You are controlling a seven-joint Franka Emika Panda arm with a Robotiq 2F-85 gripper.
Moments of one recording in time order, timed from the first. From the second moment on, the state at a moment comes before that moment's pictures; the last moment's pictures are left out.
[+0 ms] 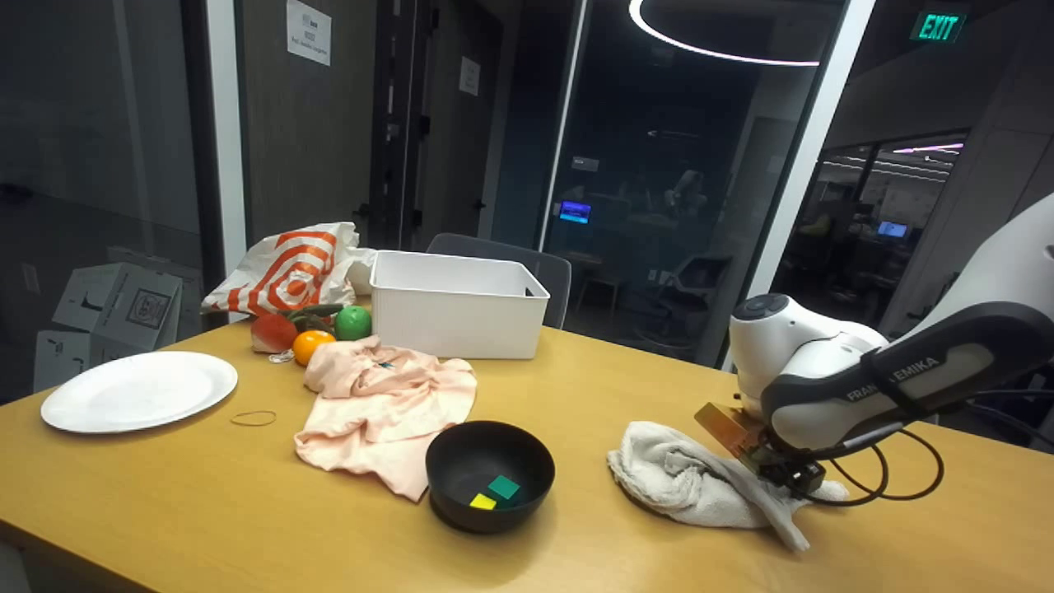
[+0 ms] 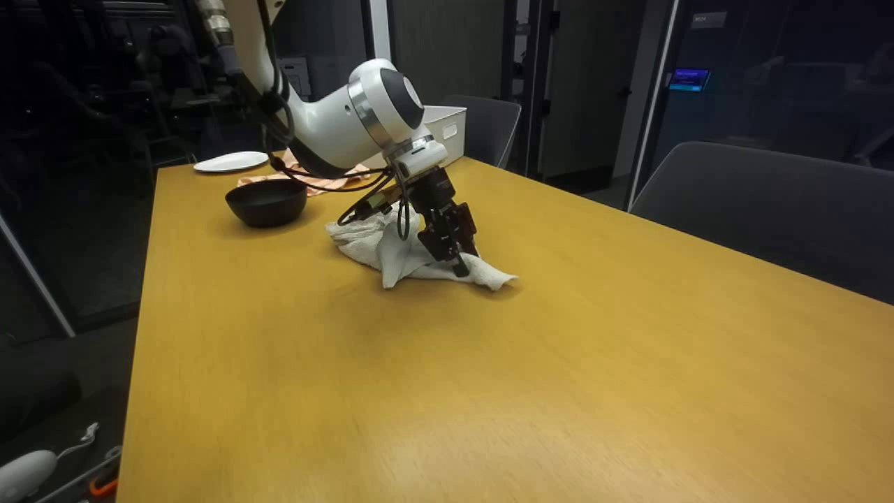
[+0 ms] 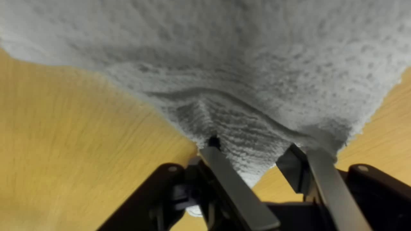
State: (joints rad) arm 0.23 0.50 -0.13 -1.92 -0.68 2.31 2.00
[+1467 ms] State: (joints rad) arm 0.23 0.25 0.04 -1.93 -0.66 2.52 1.77
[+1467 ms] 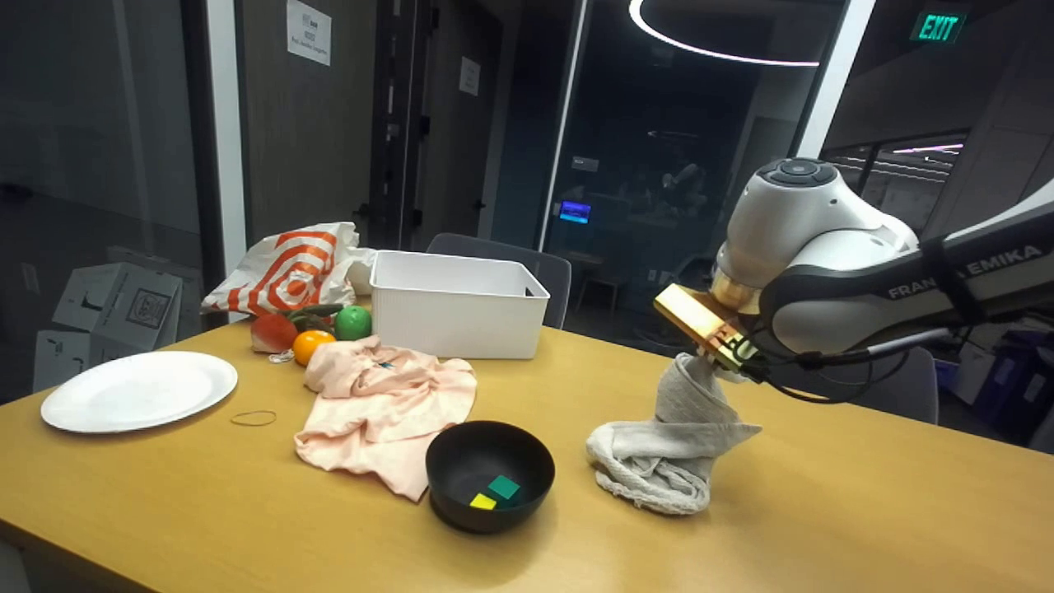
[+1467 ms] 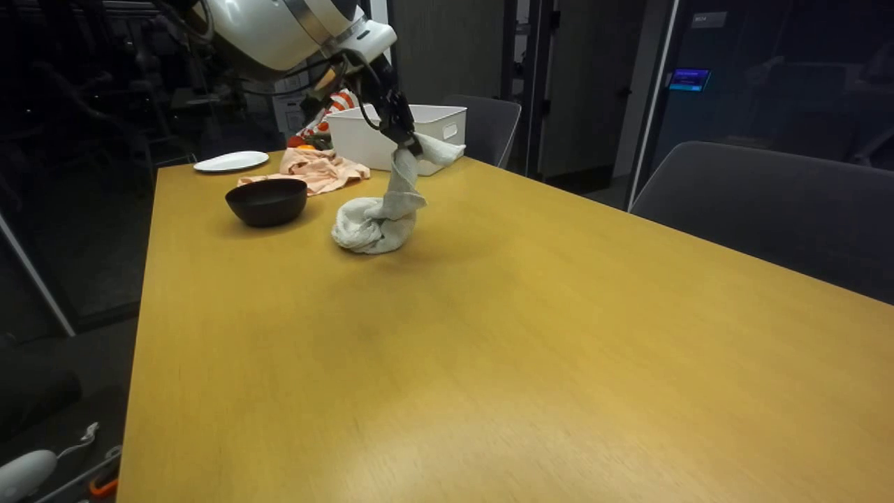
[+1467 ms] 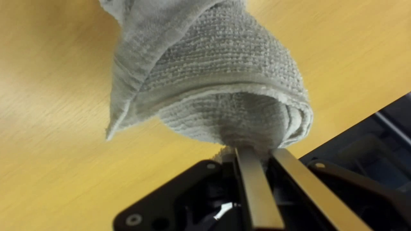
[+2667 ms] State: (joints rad) arm 0.22 0.30 0.14 -1.92 -0.17 1.97 0.99
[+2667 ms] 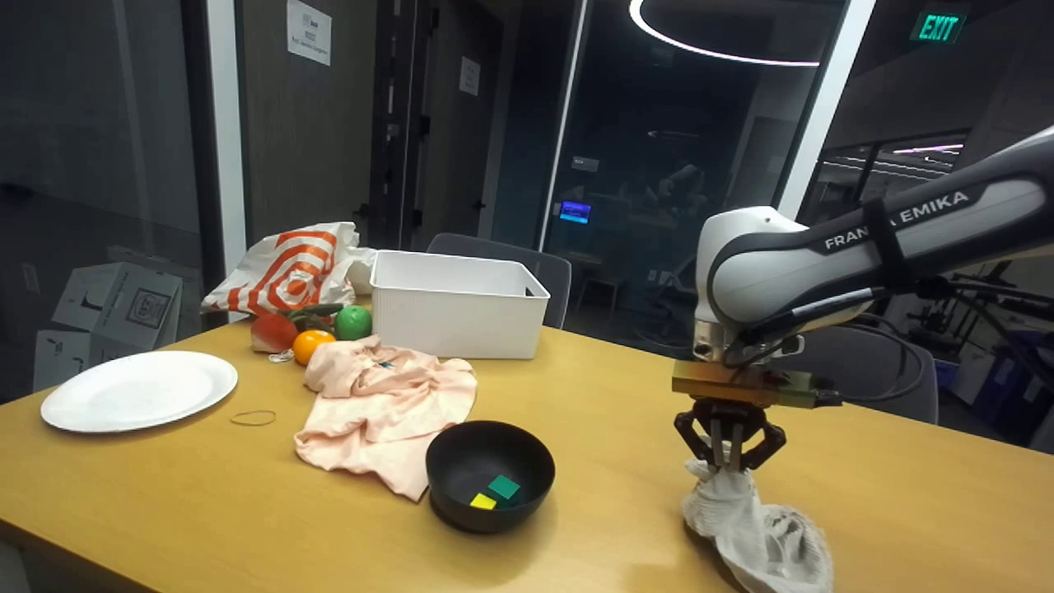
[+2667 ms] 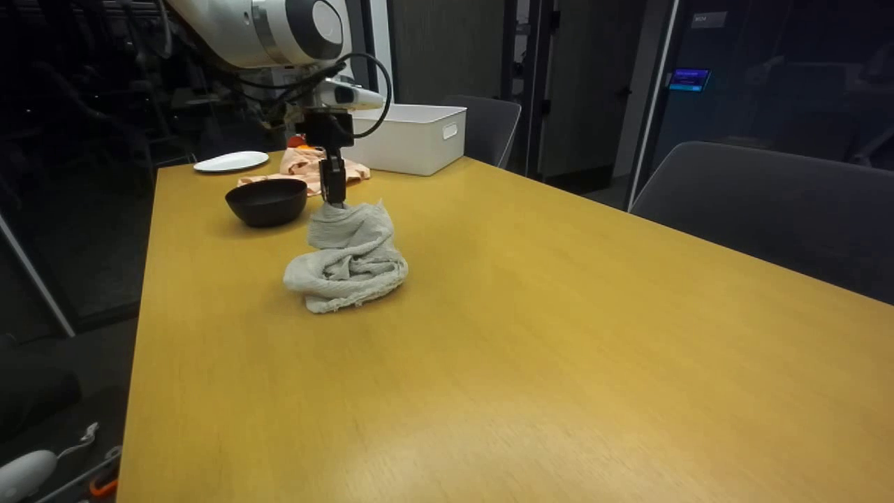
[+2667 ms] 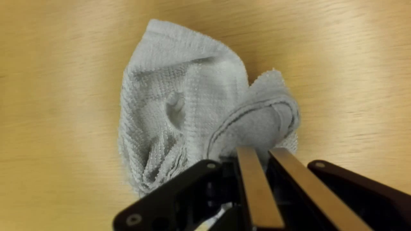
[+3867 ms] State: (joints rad) arm 0.27 0.19 0.08 -1.92 -0.65 1.66 1.36
